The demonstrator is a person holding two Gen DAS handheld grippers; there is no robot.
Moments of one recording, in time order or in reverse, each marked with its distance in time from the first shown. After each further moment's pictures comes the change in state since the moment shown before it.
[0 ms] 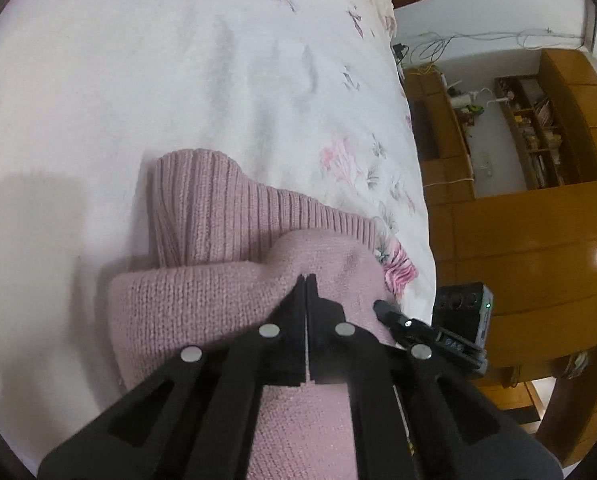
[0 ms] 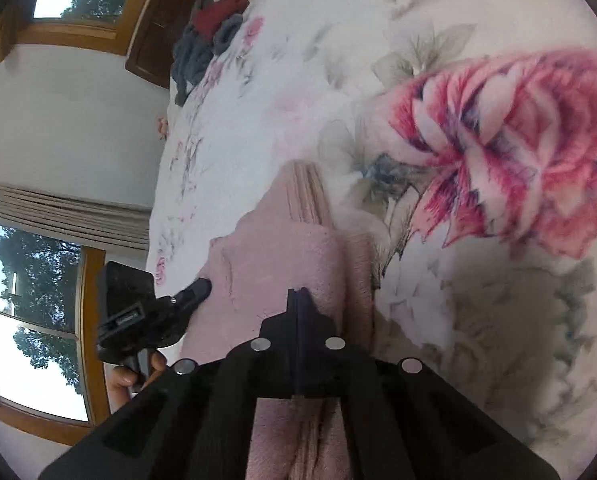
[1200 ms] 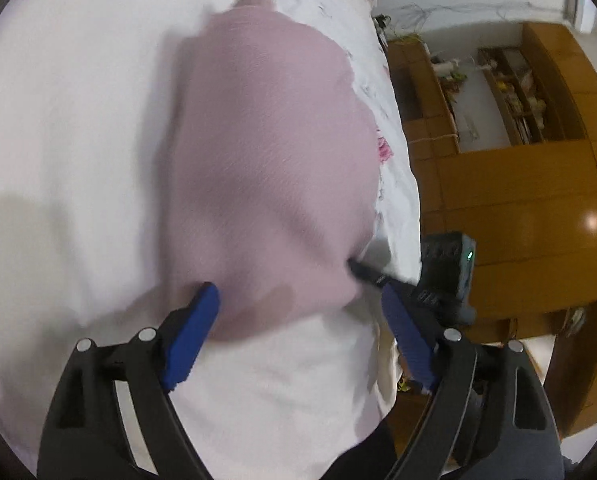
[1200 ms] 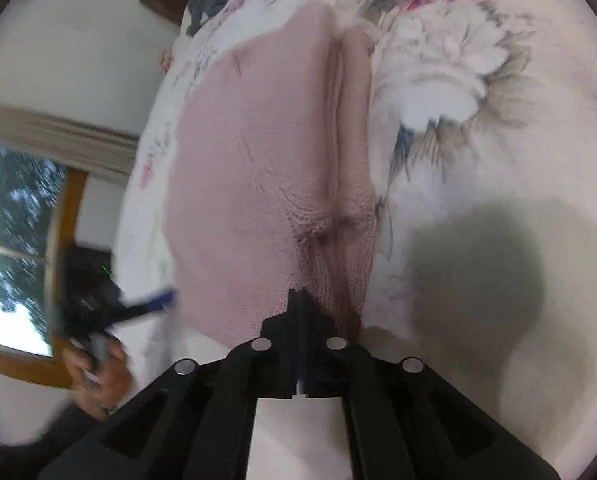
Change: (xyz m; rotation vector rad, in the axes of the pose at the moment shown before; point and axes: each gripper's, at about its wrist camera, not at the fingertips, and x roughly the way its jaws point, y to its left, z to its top) left arm -0.087 0.019 -0.179 0.033 0.039 -0.009; right arm -0.010 0.032 -0.134 -0.108 0.133 -0.078
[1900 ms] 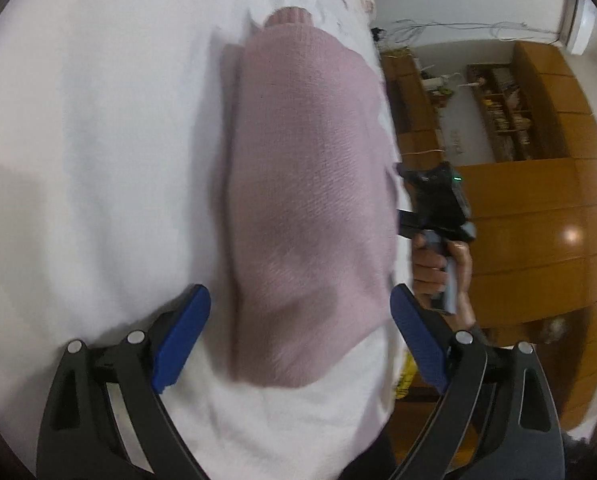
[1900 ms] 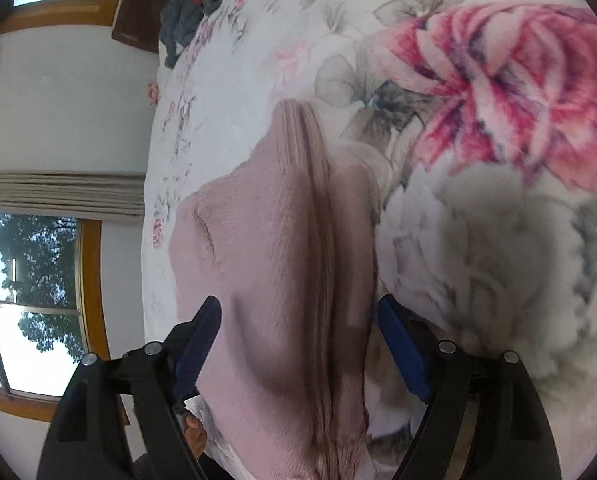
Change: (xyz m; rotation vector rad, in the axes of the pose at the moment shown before) left arm 0.023 0.050 0.034 -0.038 0.023 -0.154; right arm 0.047 -0.027 0.141 0.127 0.050 0.068
